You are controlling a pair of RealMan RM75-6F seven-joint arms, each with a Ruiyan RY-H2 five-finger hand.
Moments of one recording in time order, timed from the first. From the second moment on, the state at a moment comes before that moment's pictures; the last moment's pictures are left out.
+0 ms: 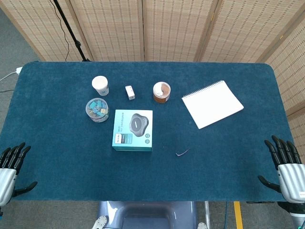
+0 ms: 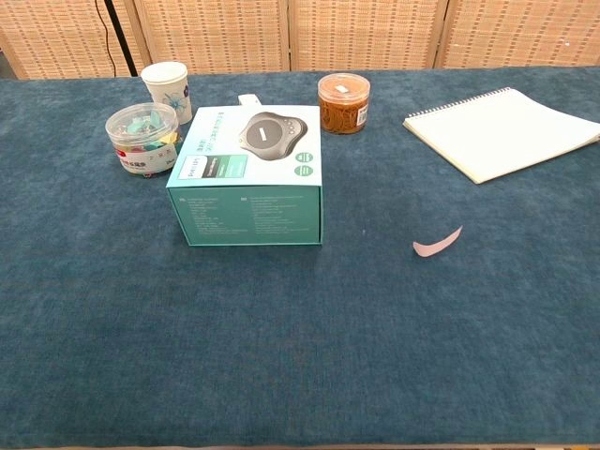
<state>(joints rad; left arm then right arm) 0.01 -1.07 0.06 -1.71 1.64 1.56 0.05 0.02 -1.01 0.04 -1.74 -1.63 1.59 -0.09</state>
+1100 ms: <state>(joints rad) 0.01 -1.06 0.04 -1.72 1.61 1.56 0.02 0.35 -1.10 0.03 -1.65 -1.68 1.09 0.08</state>
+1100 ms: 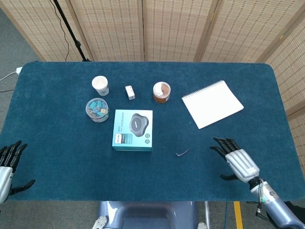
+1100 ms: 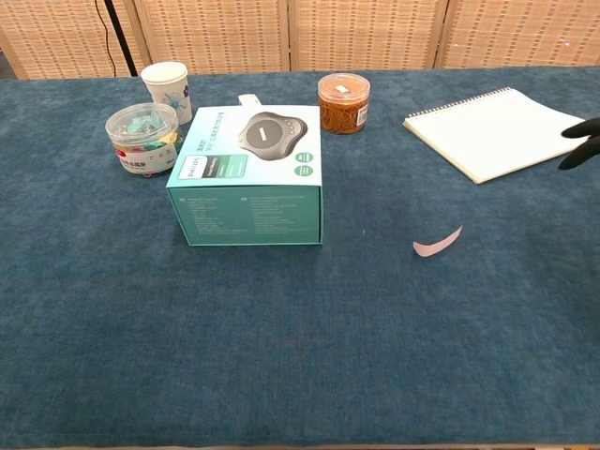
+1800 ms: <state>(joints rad) 0.01 -1.04 0.03 -1.72 1.60 1.56 -0.02 0.53 -1.36 0.09 -1.43 -1.53 0.90 -0.05</state>
